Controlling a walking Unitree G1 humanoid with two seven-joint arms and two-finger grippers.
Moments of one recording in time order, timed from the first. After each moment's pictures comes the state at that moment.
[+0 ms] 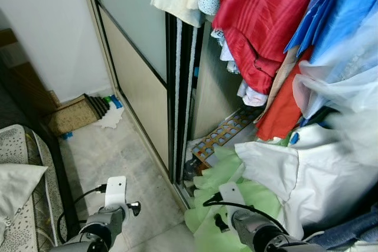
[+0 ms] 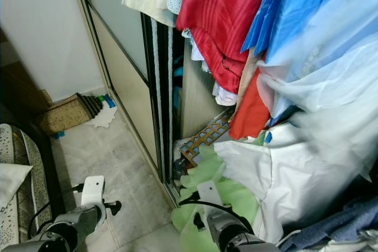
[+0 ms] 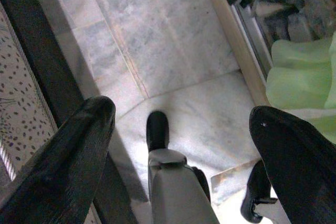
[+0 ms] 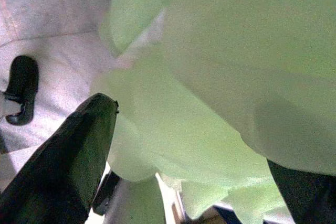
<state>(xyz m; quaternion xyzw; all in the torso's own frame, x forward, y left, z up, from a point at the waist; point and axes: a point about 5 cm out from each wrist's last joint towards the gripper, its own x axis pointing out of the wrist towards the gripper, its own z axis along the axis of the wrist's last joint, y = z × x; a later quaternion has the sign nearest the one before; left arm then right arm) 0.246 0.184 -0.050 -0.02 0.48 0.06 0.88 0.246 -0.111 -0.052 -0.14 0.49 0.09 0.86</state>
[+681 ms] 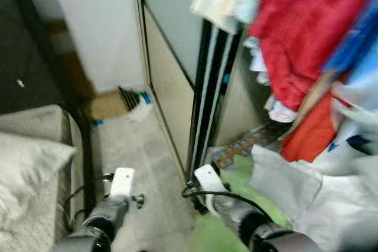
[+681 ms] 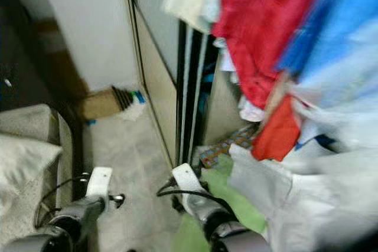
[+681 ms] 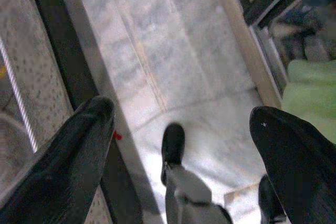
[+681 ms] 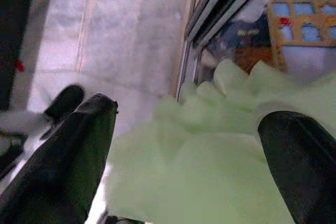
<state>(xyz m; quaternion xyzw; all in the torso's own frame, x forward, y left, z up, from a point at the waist) 0.265 0.167 -0.038 0.04 0.45 -0.01 0.89 0.270 -0.071 -0.028 -0.16 0.42 0.20 0.87</state>
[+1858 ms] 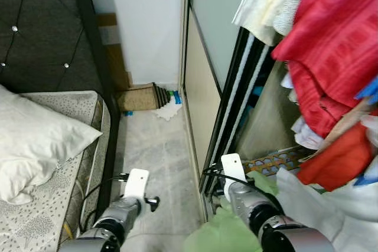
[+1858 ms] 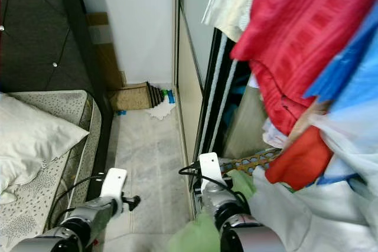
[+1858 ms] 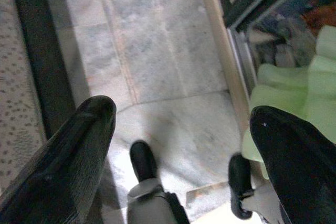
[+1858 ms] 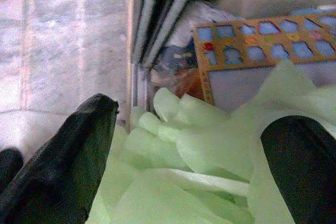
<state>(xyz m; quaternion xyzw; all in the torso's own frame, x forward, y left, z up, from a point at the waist) 0.259 0.141 -0.043 0.04 0.45 -0.09 0.89 0.293 -0.109 -0.013 -0.11 0.41 0.01 0.91</state>
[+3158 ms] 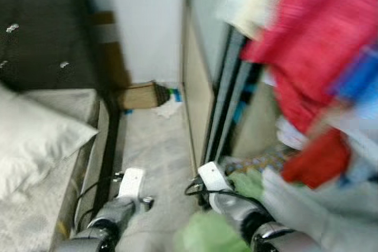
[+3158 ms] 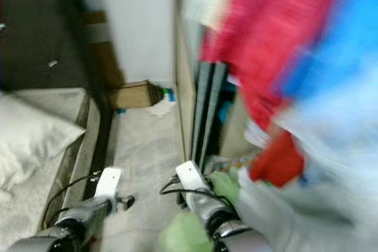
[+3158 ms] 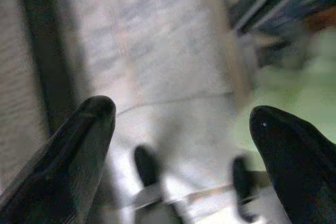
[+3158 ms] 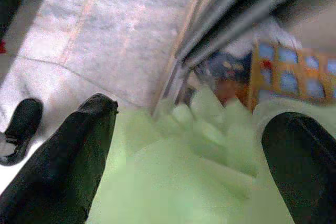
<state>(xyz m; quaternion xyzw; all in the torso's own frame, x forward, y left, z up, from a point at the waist) 0.266 0.138 -0.038 0.03 0.44 -0.09 0.89 0.271 -0.090 -0.030 -0.19 0.41 0.15 0.88</state>
